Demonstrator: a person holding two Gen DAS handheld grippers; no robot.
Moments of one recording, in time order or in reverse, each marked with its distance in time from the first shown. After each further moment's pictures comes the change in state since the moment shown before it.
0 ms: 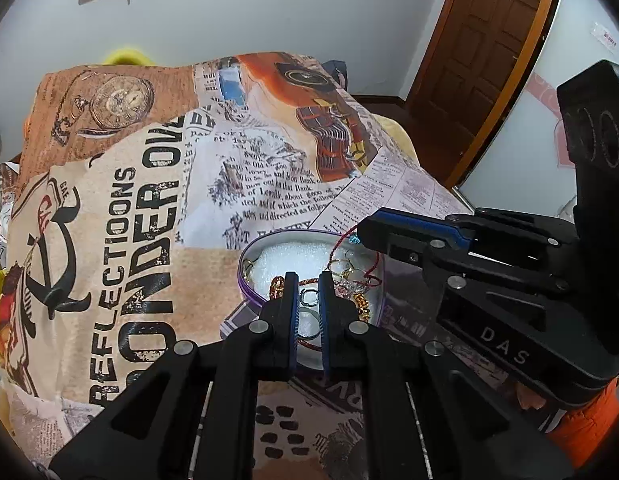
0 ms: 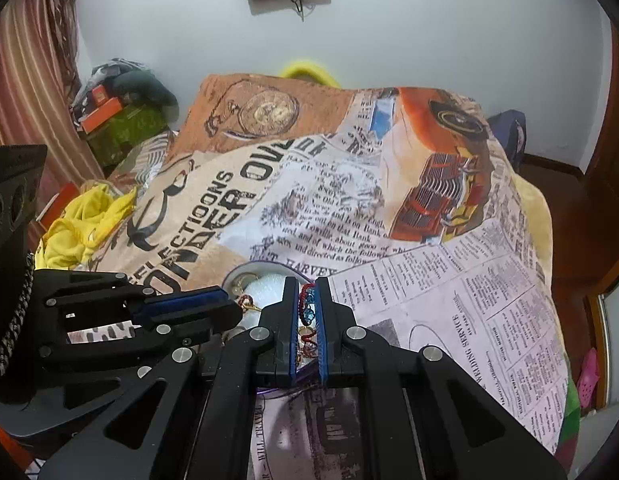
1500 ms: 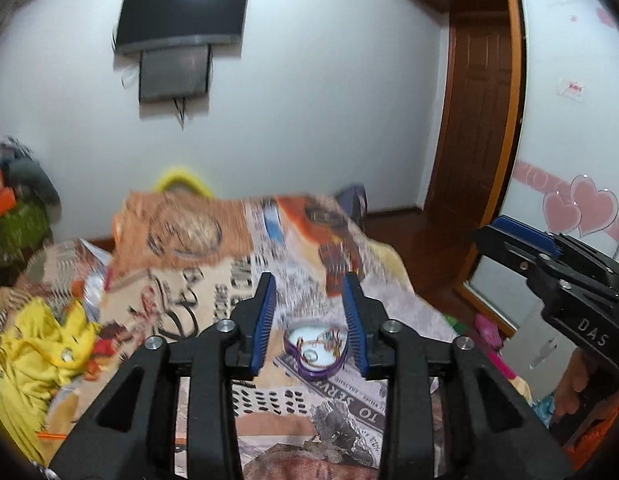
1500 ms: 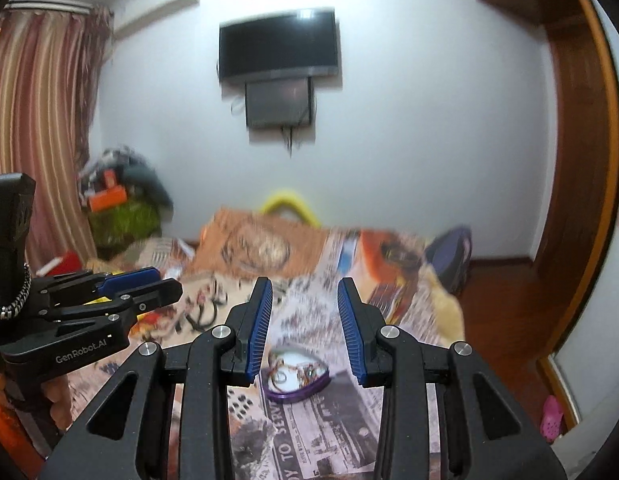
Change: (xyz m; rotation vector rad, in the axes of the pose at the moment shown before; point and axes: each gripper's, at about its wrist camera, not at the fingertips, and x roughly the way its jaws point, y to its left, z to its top) left arm -0.238 -0.055 -0.025 0.029 -0.477 0.155; right arm -0.222 0.070 -0.010 -0.058 -0.479 -0.155
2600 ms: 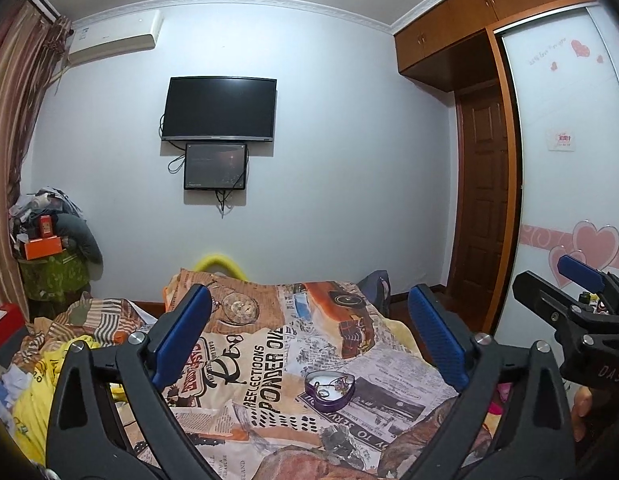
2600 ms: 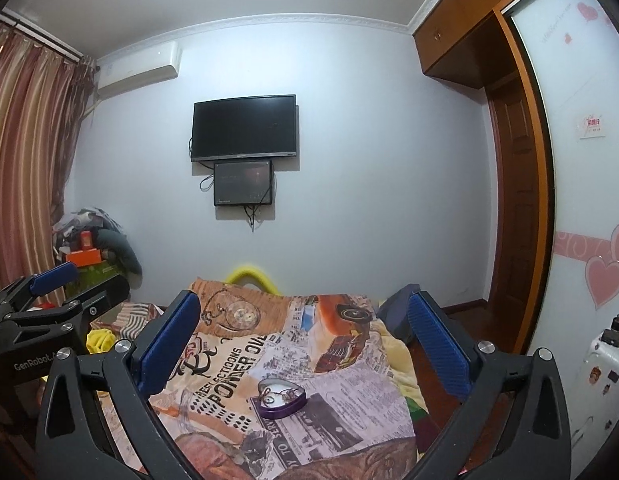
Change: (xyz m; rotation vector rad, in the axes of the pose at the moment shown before) left arm -0.136 -0.026 -0.015 0.004 -0.325 0.123; right arm -0.106 0.032 -0.013 0.024 -0.256 -0.179
